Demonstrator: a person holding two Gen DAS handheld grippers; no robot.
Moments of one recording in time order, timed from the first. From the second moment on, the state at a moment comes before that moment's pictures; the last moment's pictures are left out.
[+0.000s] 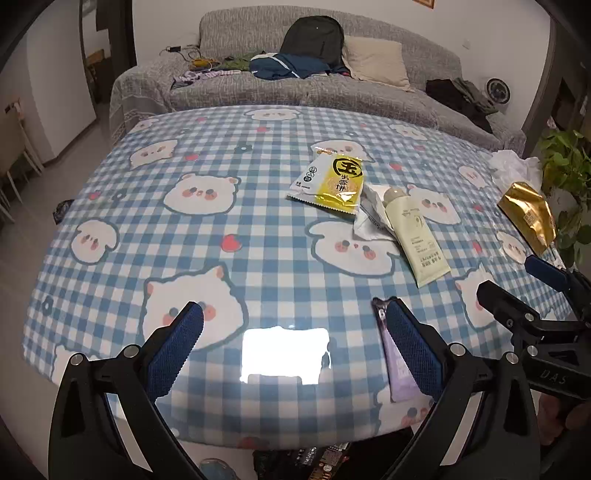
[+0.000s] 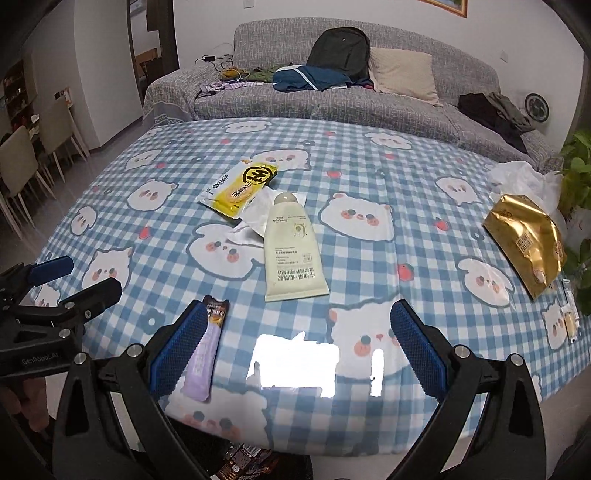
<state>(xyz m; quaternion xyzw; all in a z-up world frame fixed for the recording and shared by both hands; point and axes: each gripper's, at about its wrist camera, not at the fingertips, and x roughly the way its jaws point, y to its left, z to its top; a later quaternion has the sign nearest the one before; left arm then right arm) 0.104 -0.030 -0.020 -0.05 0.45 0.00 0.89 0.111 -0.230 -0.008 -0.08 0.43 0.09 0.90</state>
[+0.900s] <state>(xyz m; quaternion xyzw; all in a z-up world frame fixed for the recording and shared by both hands) 0.246 -0.030 -0.044 -0.05 0.47 0.00 0.88 0.225 -0.207 -0.080 -0.09 0.51 0.12 0.85</state>
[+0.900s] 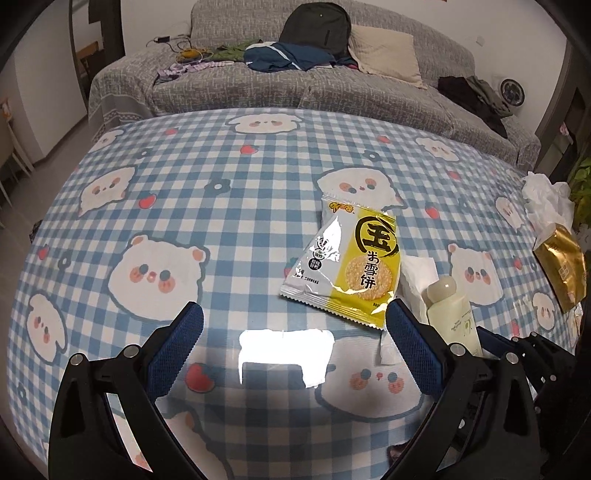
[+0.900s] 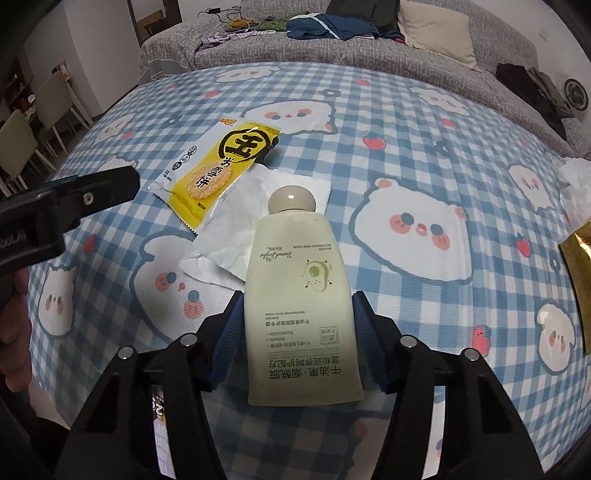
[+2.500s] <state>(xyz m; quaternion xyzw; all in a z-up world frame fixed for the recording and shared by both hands) 0.327 -0.058 -0.082 -0.03 0.51 0.04 0.86 0.243 -0.258 -0.064 -0.05 0.48 0.11 0.87</state>
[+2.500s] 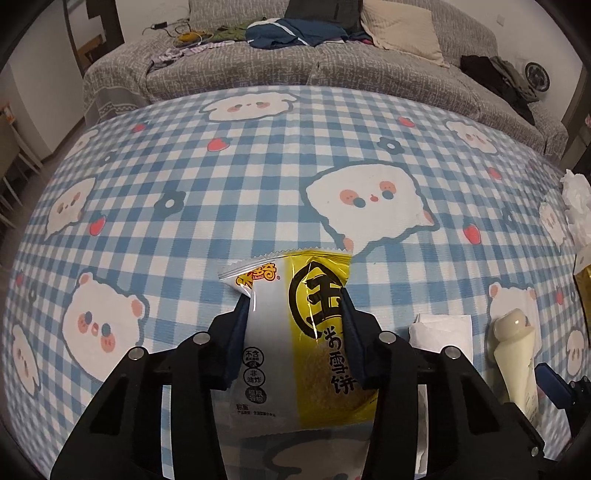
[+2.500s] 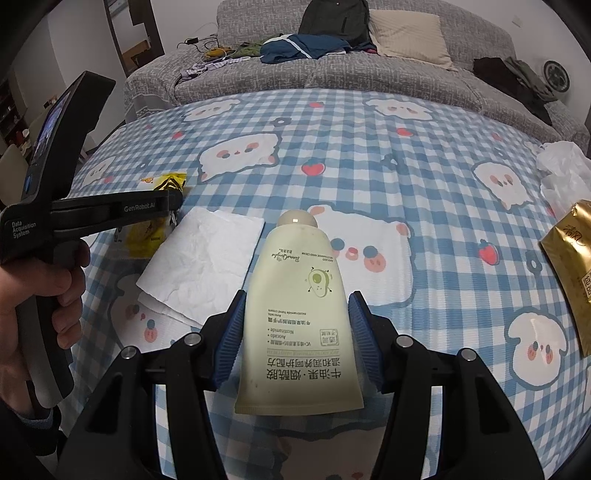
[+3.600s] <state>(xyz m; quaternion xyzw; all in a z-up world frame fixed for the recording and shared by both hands) 0.310 -0.051 -0.074 -0.02 0.50 0.02 0.86 0.274 -0.246 -0.067 -0.03 0.52 0.11 0.84</state>
